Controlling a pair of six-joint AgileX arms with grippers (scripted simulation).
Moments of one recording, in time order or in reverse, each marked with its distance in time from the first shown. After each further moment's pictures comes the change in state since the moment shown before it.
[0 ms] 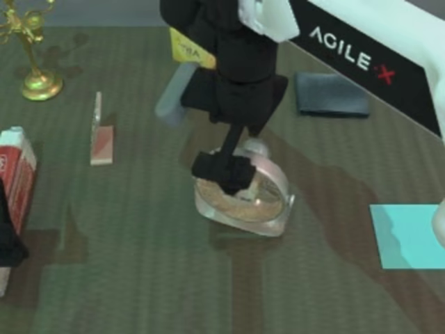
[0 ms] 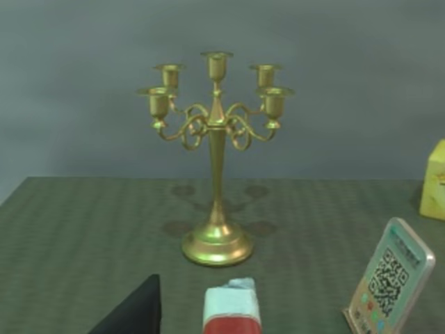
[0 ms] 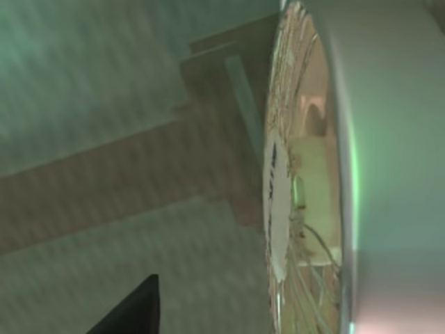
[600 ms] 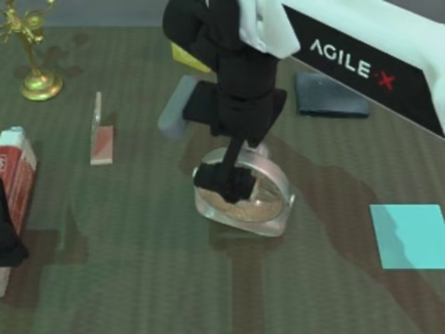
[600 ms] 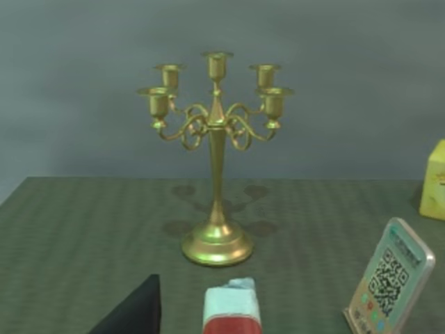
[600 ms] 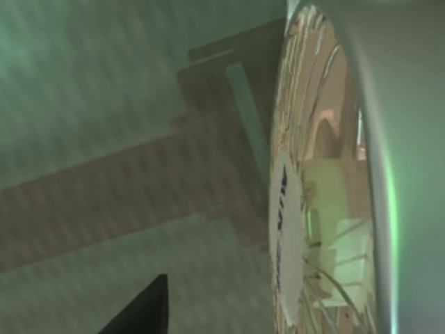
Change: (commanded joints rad) left arm 0.000 0.000 0.000 0.000 0.000 0.000; right arm 0.002 -0.041 -0.144 0.109 -0.001 0.001
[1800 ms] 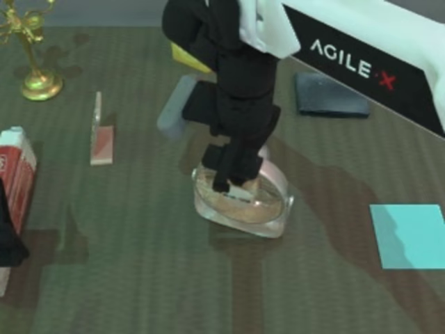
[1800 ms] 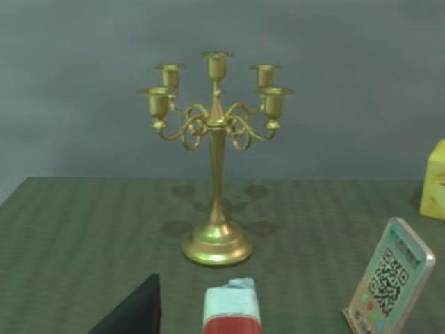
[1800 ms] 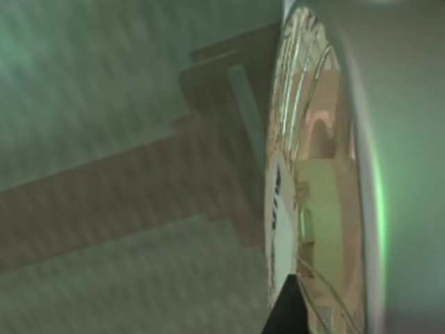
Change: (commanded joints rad) left arm 0.000 0.000 0.000 0.000 0.000 0.000; right arm -0.003 0.000 0.000 0.000 0.000 0.001
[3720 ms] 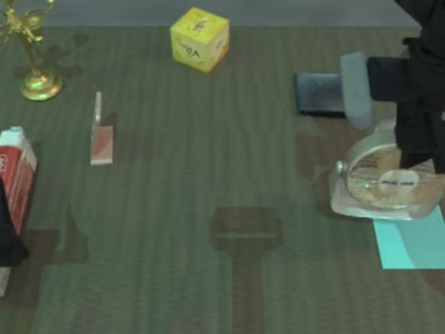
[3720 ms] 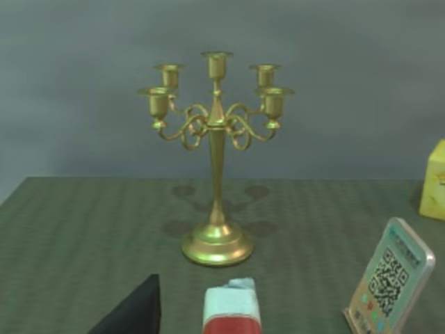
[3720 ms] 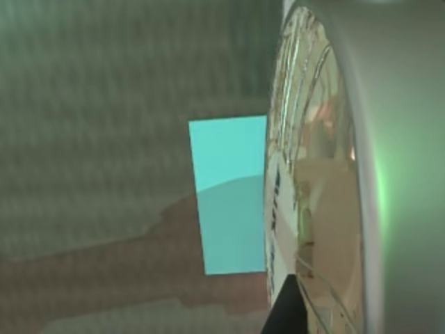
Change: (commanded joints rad) left arm 0.000 0.000 0.000 0.000 0.000 0.000; right arm -0.351 -0.493 -0.508 0.014 -0.007 -0.603
